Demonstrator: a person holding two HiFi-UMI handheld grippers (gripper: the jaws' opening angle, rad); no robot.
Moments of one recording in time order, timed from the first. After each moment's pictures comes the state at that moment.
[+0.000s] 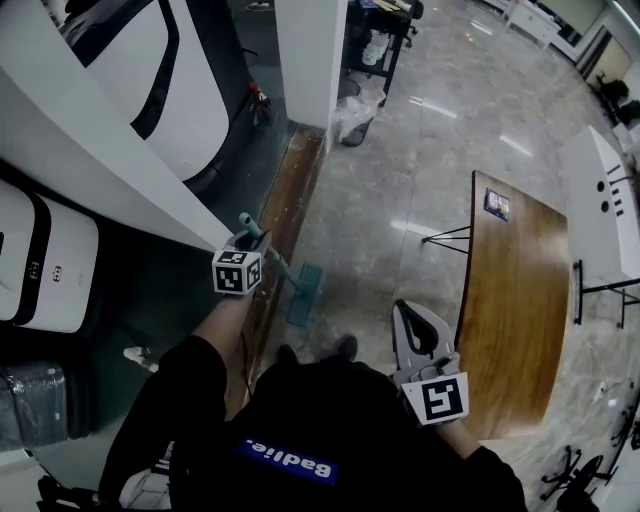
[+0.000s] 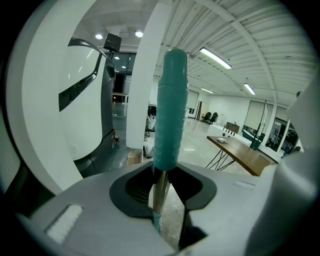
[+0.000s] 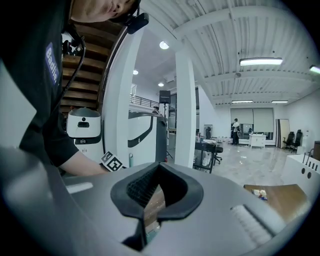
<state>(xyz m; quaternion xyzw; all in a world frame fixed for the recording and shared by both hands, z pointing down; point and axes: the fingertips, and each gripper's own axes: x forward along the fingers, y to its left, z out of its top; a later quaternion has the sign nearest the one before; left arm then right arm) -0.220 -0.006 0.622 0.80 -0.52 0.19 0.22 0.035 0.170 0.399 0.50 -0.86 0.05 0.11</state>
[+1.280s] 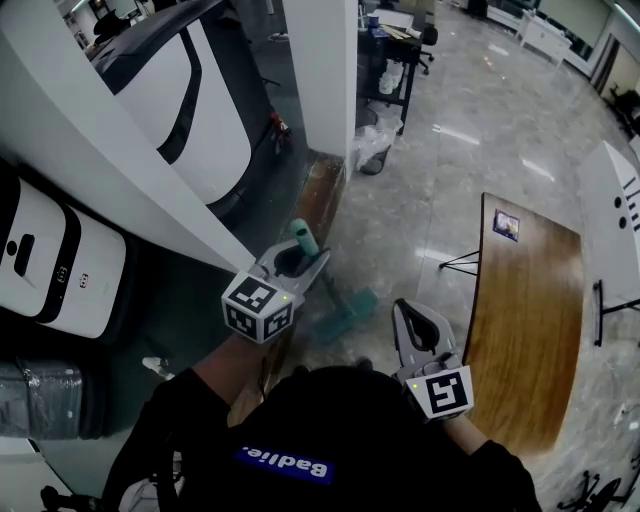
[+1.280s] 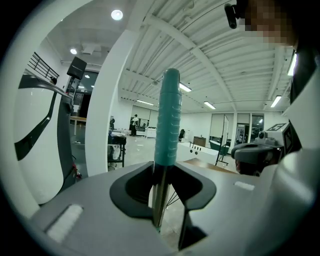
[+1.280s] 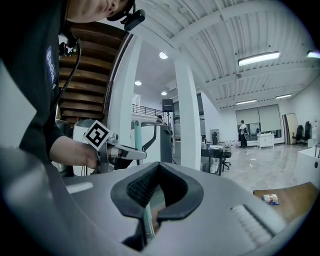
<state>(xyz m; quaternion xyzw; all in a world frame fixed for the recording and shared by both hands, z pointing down) -0.075 0.060 0.402 0.91 -0.38 0.08 0.11 0.049 0.157 0.379 0.46 -0.88 0.04 0.05</state>
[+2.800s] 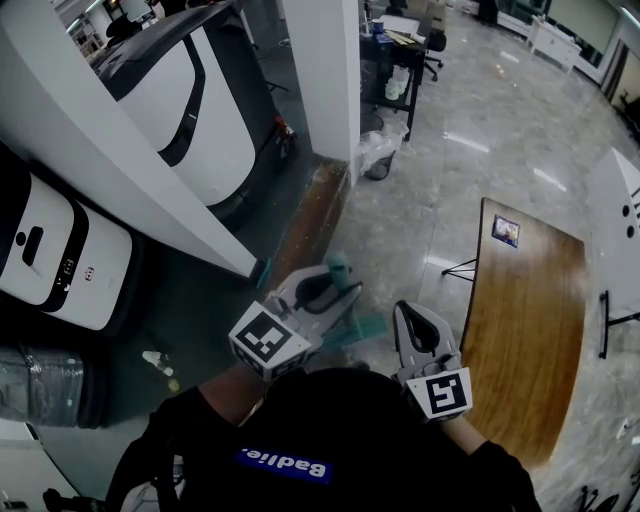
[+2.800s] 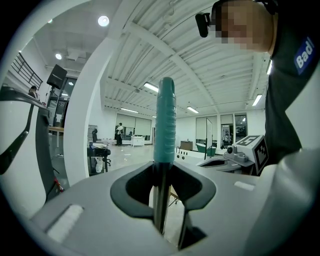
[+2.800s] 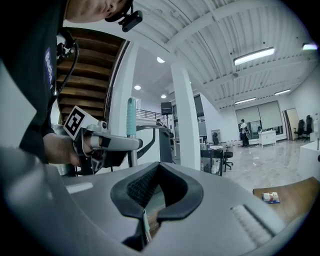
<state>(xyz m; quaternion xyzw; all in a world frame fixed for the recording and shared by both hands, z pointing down) 0.024 0.128 0.348 0.95 -0.31 0.05 0.05 0.093 0.158 0.381 0.45 -0.89 0.05 0.03</state>
